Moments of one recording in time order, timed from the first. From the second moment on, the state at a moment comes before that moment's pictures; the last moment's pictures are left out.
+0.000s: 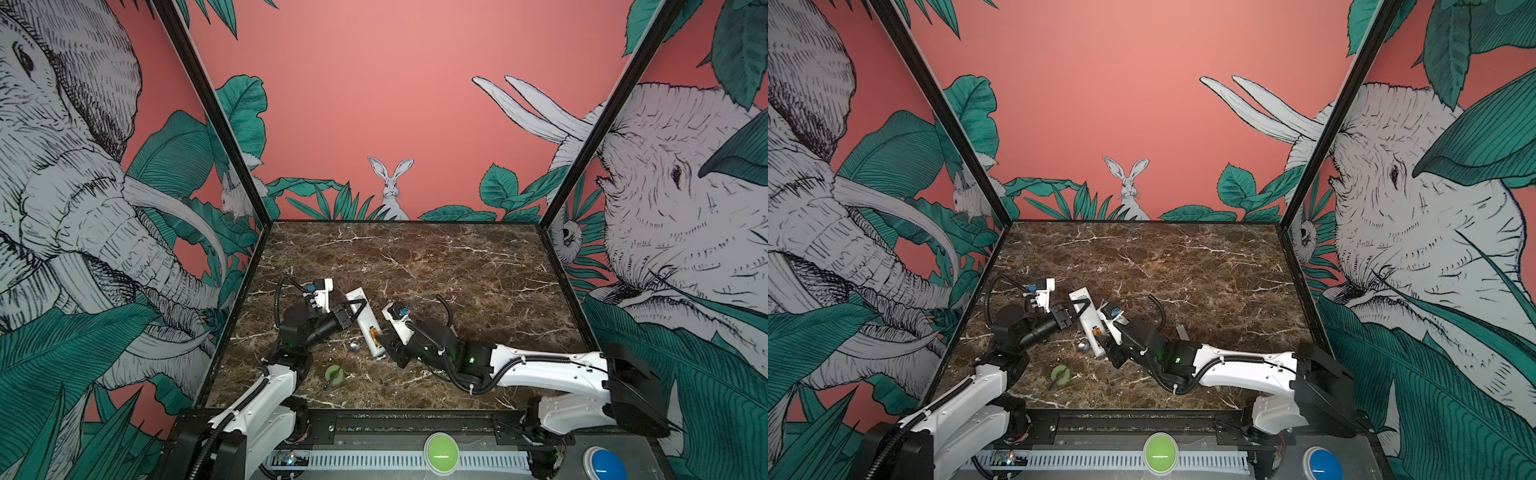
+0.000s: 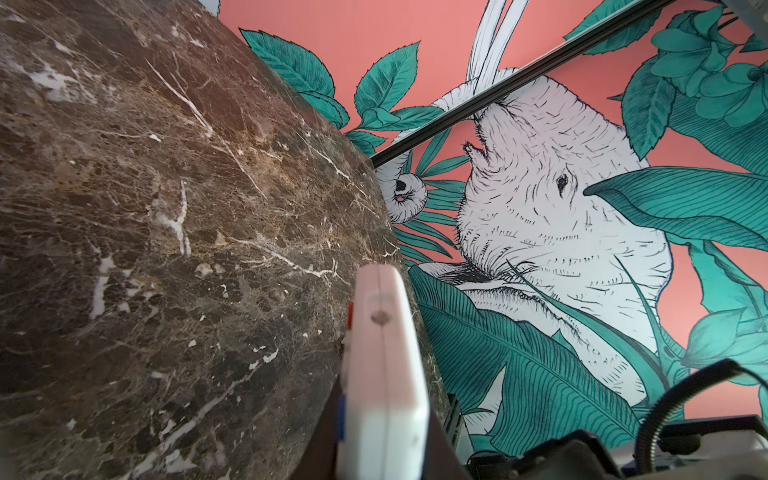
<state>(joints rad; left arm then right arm) -0.26 0.93 0.23 0.56 0.68 -0.97 1.23 1.32 0.81 0.11 0.19 0.22</state>
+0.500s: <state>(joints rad) -0.26 0.93 0.29 0.55 0.82 -0.93 1.23 1.33 1.12 -0.43 0.07 -0.18</state>
